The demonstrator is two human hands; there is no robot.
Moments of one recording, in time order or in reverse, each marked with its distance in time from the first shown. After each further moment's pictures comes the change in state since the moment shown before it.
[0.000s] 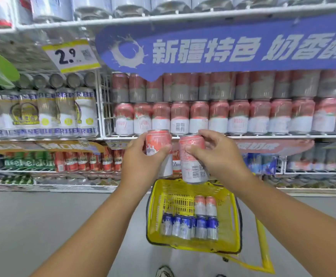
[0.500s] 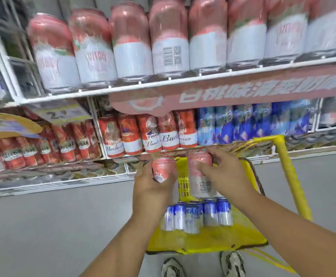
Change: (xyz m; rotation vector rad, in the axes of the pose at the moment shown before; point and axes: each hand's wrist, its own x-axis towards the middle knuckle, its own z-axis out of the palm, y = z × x) left_hand -0.005 -0.241 0.150 0.016 -0.186 -0.192; right_hand 0.041 0.268 0.076 -0.096 0.102 0.245
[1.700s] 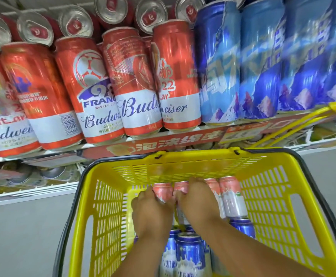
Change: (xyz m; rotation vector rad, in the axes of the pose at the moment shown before) left_hand 0.107 -0.251 0.207 0.469 -0.039 -0.215; right_hand 0.137 0.275 0.156 -0.593 0.010 0.132
